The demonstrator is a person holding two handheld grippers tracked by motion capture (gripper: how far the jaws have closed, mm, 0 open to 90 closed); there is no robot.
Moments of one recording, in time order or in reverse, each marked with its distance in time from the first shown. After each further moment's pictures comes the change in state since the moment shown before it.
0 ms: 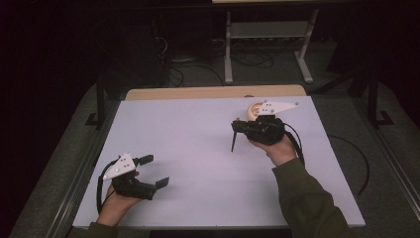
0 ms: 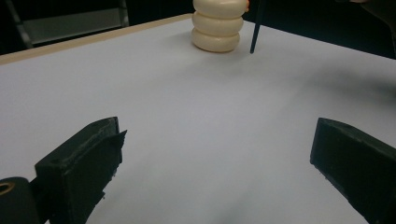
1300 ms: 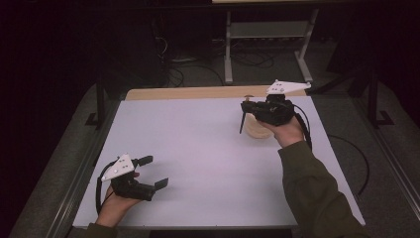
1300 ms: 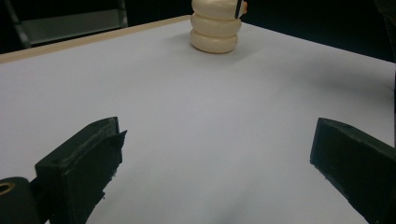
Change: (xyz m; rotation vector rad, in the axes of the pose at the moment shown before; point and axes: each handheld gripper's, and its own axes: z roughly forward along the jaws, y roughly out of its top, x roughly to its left) left arm -0.001 -0.002 -0.002 -0.002 -0.009 -0.003; right arm -0.031 0.033 -0.014 -0.025 -0.105 0.007
